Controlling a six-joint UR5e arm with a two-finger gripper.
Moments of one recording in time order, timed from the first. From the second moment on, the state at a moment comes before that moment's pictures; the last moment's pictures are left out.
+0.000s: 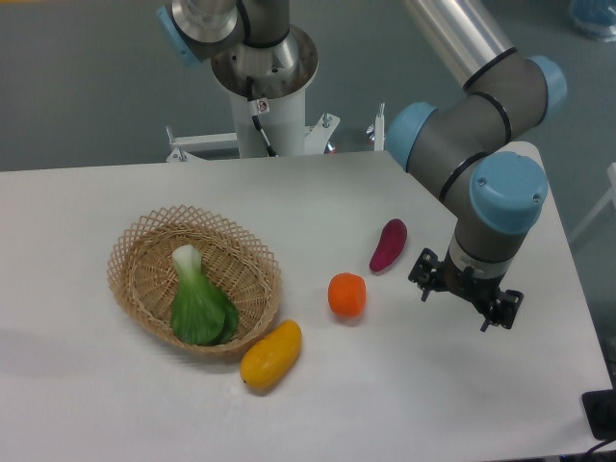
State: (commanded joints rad) arm 2.59 -2.10 -1.34 -1.18 1.56 1.18
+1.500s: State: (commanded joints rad) arm 2.53 -1.97 -1.59 -1.07 1.43 0.80
